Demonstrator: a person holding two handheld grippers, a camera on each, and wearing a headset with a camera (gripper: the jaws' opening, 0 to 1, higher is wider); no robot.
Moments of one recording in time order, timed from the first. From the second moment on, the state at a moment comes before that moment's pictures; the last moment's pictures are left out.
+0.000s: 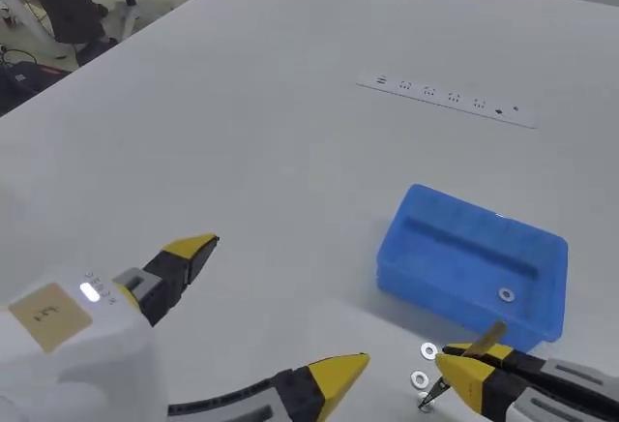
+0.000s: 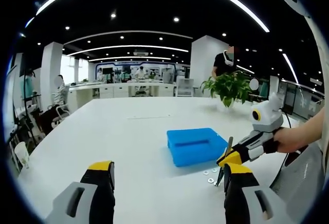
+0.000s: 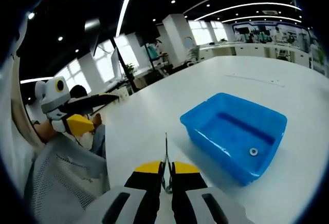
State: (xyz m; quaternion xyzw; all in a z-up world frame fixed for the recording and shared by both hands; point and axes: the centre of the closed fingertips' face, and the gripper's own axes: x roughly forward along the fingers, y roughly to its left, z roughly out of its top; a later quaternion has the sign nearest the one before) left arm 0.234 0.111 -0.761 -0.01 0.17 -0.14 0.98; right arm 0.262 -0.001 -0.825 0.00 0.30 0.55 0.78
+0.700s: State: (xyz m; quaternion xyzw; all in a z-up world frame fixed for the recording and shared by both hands) left arm 0.236 0.112 -0.759 0.00 0.16 -0.14 0.98; right arm 0.234 0.005 -0.826 -0.12 0.25 0.60 0.75
